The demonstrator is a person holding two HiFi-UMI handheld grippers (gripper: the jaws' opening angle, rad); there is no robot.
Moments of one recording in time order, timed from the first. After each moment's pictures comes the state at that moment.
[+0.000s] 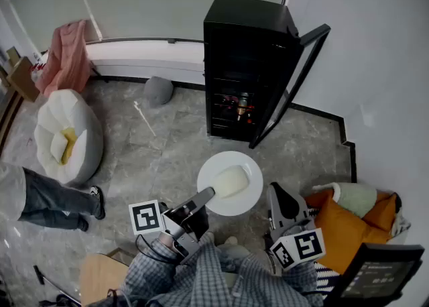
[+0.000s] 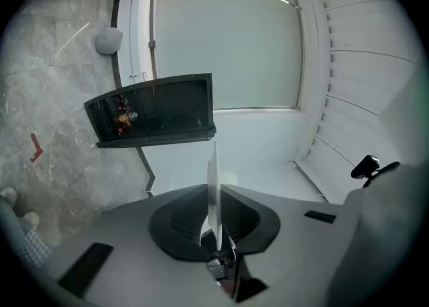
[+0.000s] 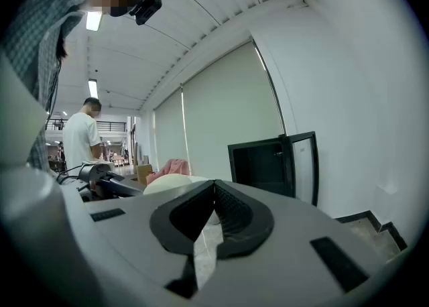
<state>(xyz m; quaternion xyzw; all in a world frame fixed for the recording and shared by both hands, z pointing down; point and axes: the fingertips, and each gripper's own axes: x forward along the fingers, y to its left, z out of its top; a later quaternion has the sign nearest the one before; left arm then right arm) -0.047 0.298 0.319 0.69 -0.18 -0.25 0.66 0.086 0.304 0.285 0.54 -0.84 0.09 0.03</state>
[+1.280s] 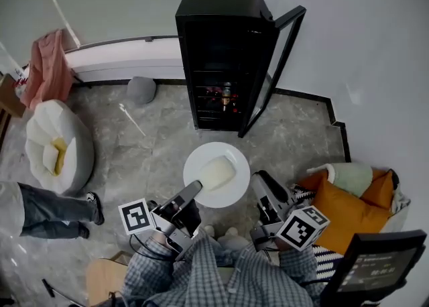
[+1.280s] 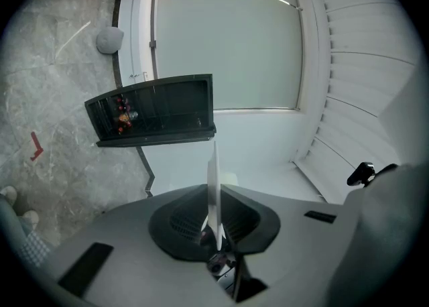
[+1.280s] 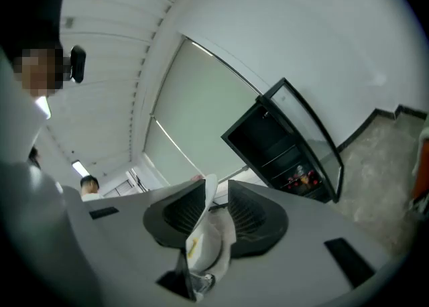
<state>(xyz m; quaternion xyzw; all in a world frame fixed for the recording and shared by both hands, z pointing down) -0.065 0.290 0.331 0.69 -0.23 -0.26 0.64 0.080 0.283 0.308 0.45 -0.80 0.37 -0.14</state>
